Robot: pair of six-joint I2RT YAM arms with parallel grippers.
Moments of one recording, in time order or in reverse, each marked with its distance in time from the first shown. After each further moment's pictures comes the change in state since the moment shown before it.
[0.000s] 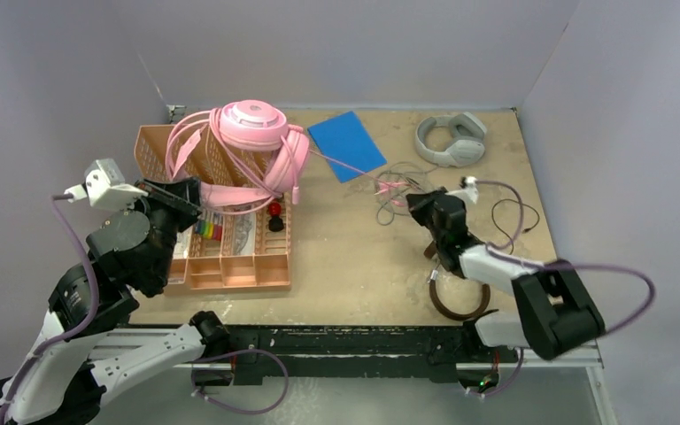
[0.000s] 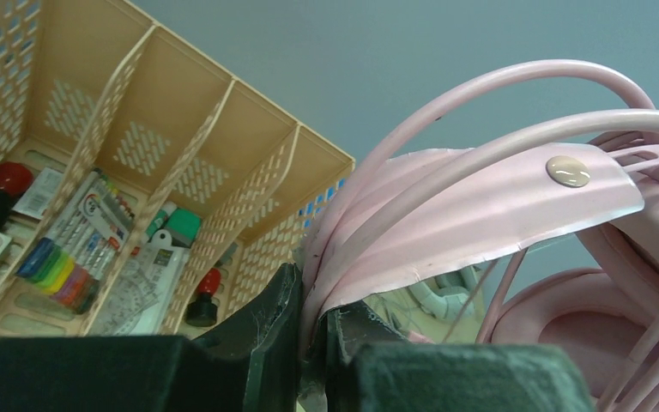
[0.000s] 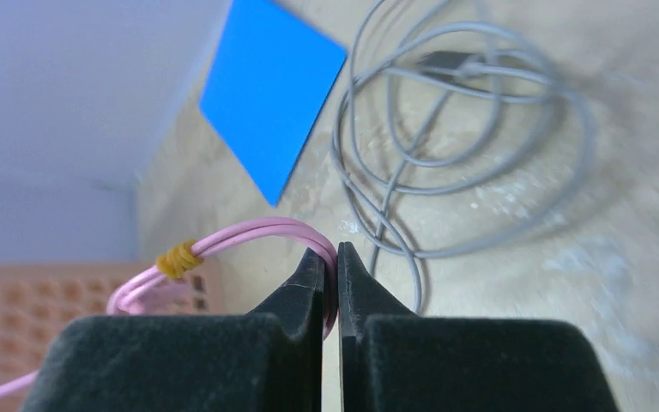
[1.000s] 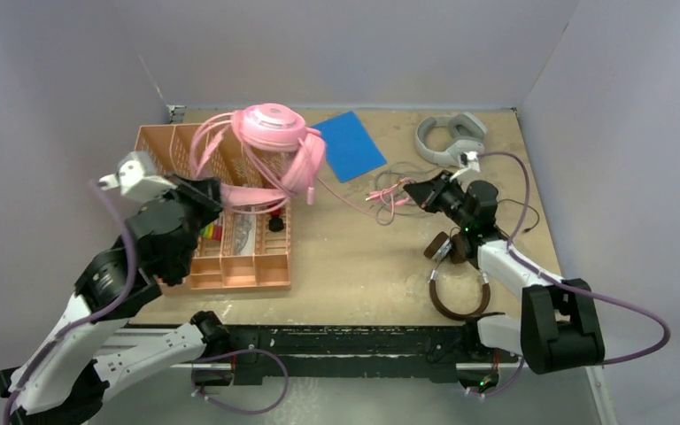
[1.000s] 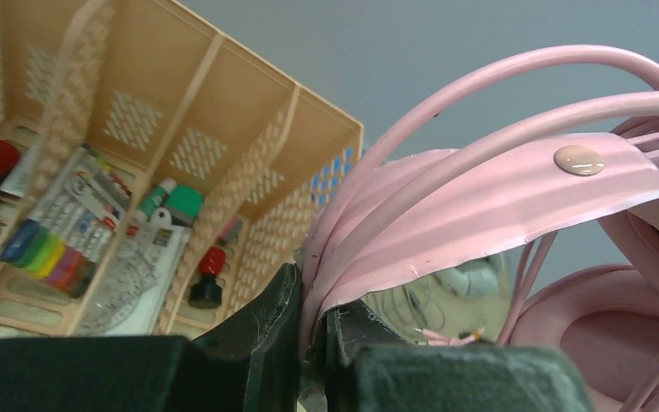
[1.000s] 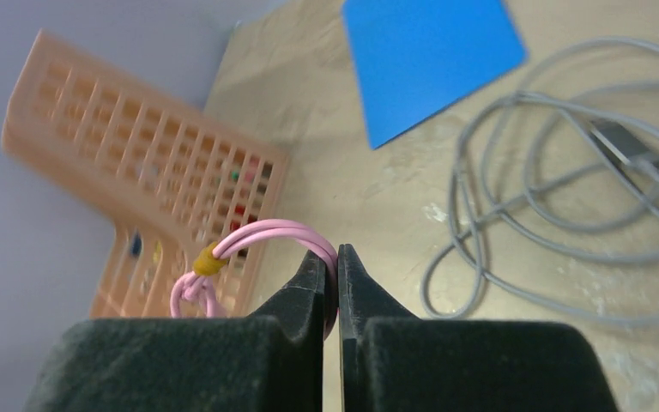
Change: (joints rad) left arm 0.004 0.017 -0.072 -0.004 0.008 -0.029; right arm -0.253 -0.165 -0.017 0.037 -0.572 -0.195
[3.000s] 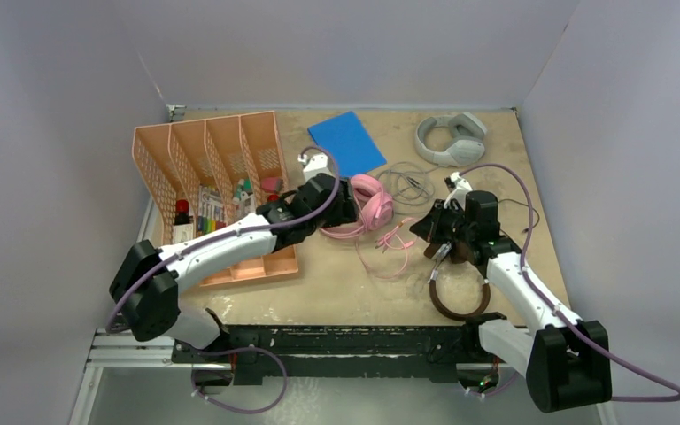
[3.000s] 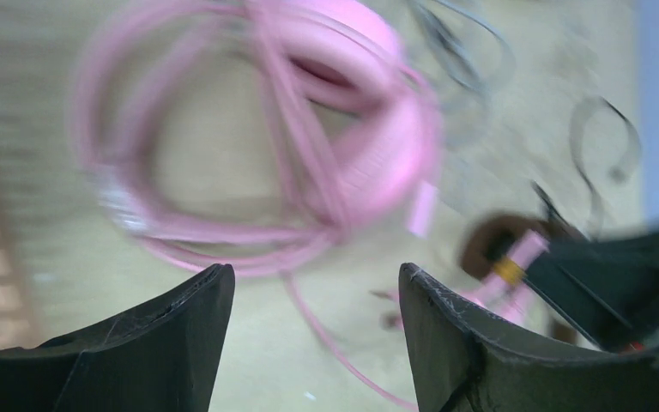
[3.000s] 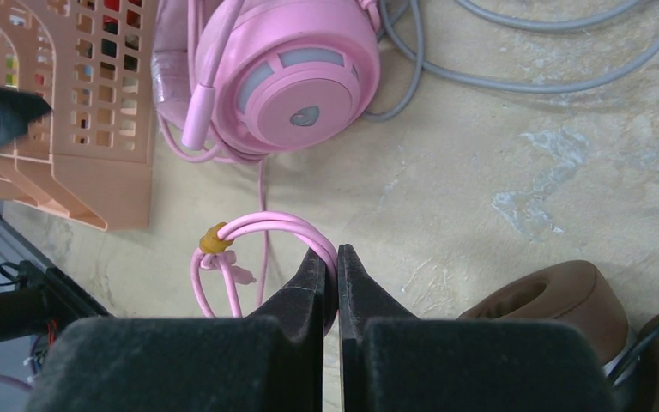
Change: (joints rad) left arm 0.010 0.769 -0.184 0.486 0.552 0.031; right arm -0.001 -0.189 0.060 -0.709 -0.099 -0.393
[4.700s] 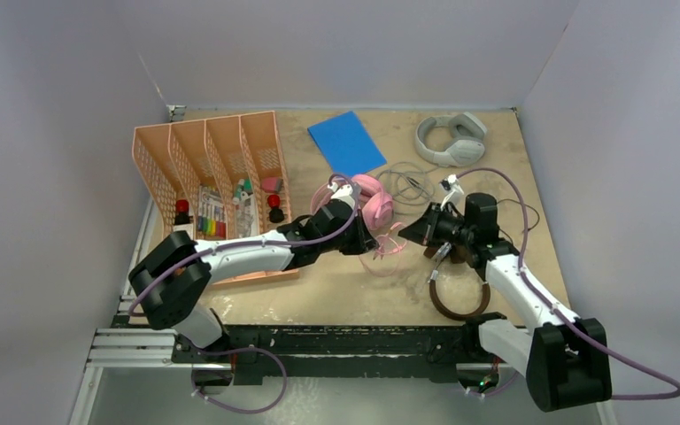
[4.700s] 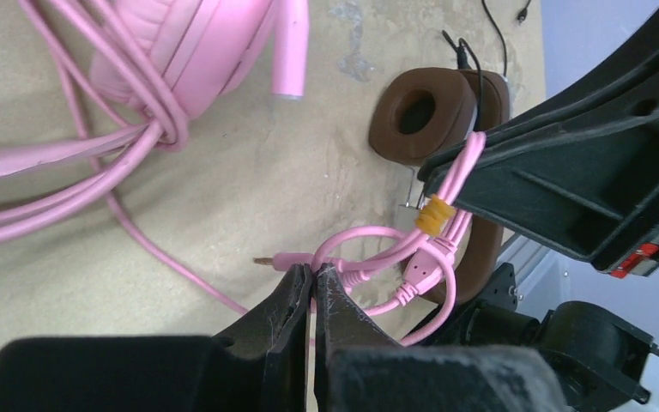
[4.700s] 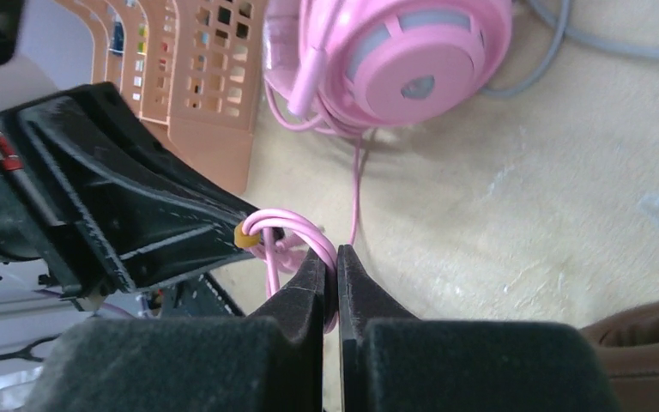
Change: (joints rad) left arm -0.114 0.116 -0.176 0.414 0.384 -0.076; right arm 0.000 -0.005 -0.029 0.103 -0.229 0.121
